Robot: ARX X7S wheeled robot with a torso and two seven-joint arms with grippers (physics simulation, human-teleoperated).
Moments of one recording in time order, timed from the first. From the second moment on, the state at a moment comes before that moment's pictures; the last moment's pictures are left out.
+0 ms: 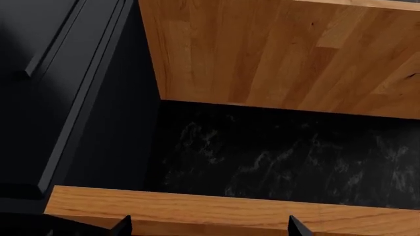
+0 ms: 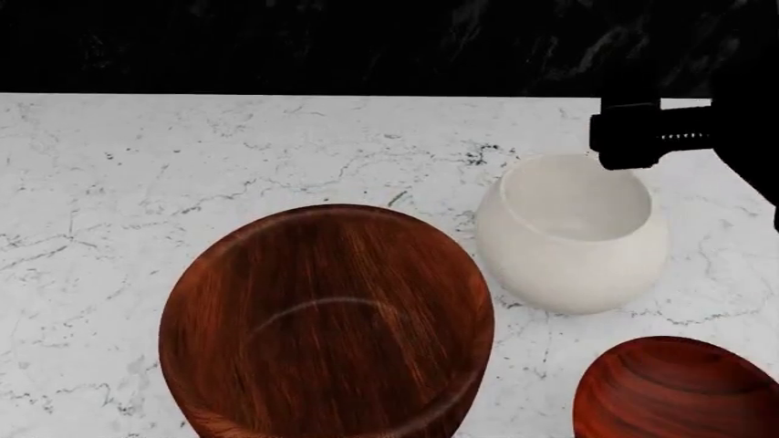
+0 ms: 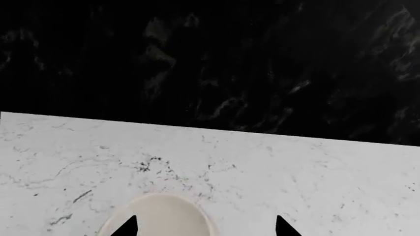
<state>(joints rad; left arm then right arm) -0.99 -0.43 -0.05 0.50 -0.60 -0.56 -0.25 1.30 0.51 -0.11 -0.01 0.56 1.52 0.06</state>
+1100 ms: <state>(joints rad) -0.93 -0.45 -0.04 0.48 -0.58 -0.50 -0.24 1.76 0.26 -0.51 1.29 0.18 1.04 -0.35</state>
